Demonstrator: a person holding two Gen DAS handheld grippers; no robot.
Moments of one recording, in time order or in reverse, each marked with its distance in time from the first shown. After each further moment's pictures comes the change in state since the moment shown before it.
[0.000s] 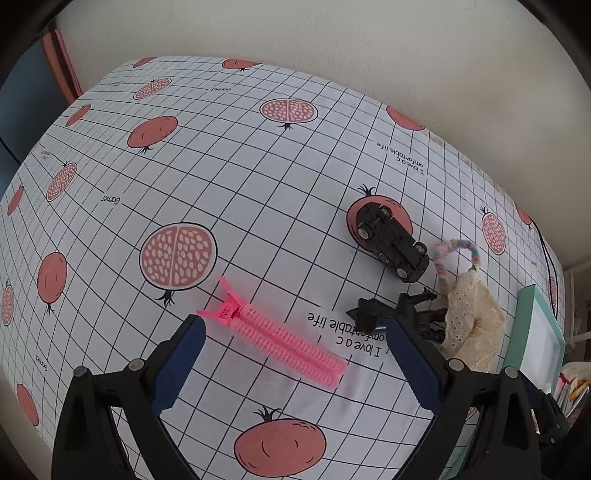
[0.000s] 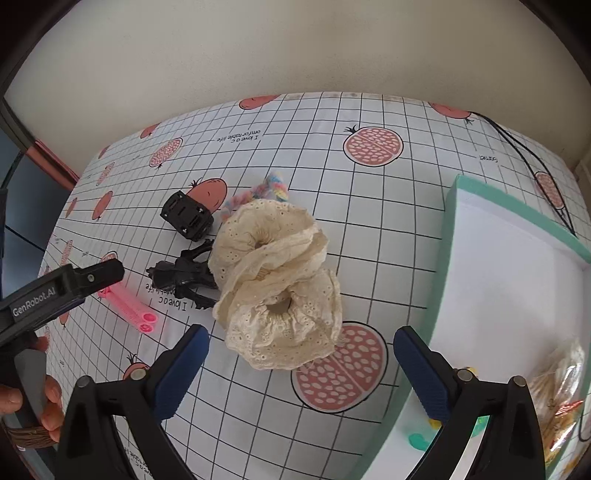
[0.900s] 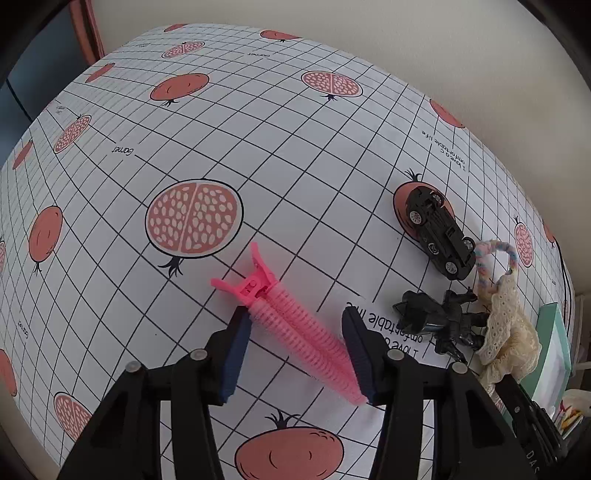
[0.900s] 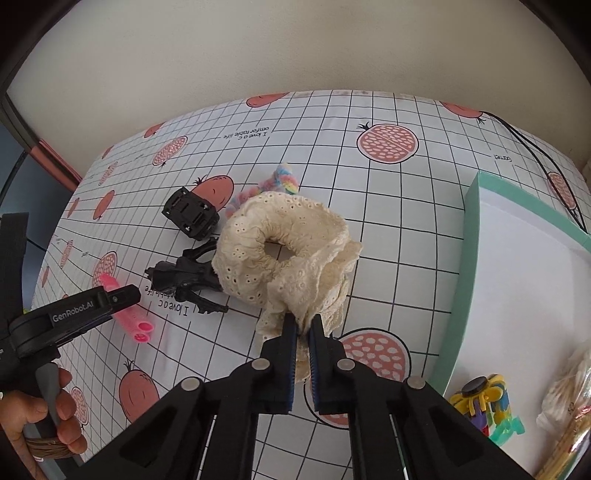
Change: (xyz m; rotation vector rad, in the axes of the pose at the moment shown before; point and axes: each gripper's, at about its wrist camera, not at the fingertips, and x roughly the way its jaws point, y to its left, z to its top) left arm 0.021 0.023 -0.023 -0.108 0.032 0.013; right arm 0.009 0.003 -0.006 -0.014 -0.017 0.017
